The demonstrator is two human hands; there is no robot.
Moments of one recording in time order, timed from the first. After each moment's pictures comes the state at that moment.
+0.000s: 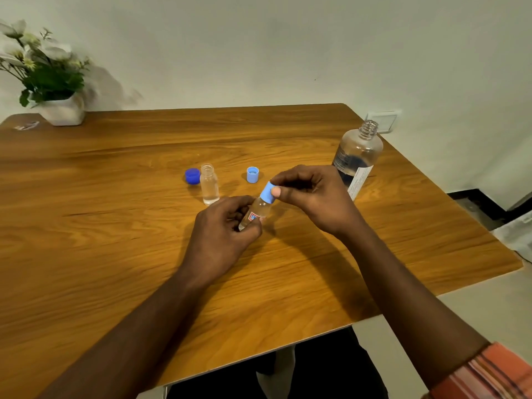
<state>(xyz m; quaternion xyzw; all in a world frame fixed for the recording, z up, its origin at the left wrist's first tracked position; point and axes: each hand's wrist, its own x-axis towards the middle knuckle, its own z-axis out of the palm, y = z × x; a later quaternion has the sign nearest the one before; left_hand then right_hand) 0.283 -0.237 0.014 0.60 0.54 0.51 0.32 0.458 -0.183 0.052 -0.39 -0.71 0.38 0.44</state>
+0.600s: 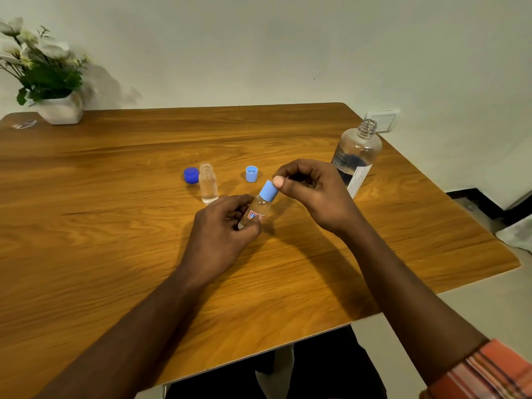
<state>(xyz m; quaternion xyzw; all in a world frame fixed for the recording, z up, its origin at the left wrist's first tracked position) 0.283 -0.237 0.014 0.60 0.54 0.50 0.31 0.460 -0.183 0.056 -0.39 -0.73 0.36 0.44</state>
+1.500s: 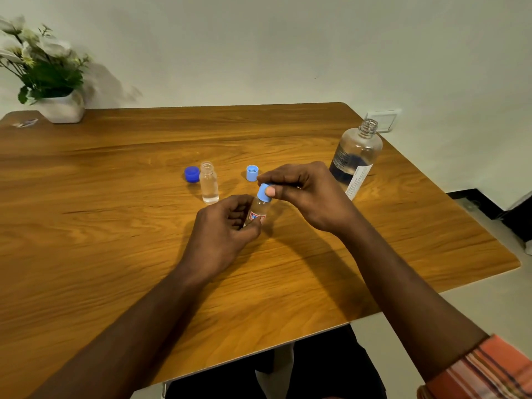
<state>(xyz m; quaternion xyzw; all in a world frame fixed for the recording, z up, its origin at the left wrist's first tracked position) 0.281 -0.236 0.016 0.61 0.52 0.49 0.35 0.452 -0.182 0.062 -0.37 -0.79 0.32 0.37</state>
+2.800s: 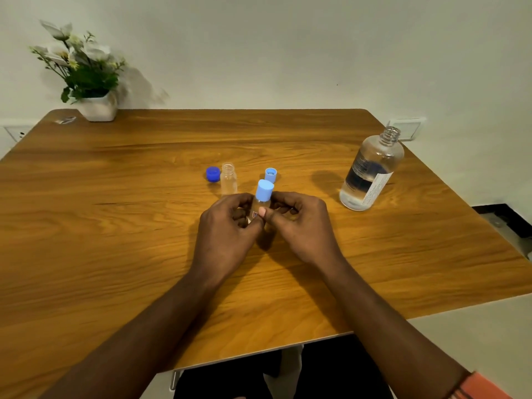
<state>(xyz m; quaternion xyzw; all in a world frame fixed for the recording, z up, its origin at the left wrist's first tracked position) 0.273 -0.242 0.009 0.55 0.58 0.54 0.25 0.412 -0.211 0.023 -0.48 -0.70 0.32 0.43</state>
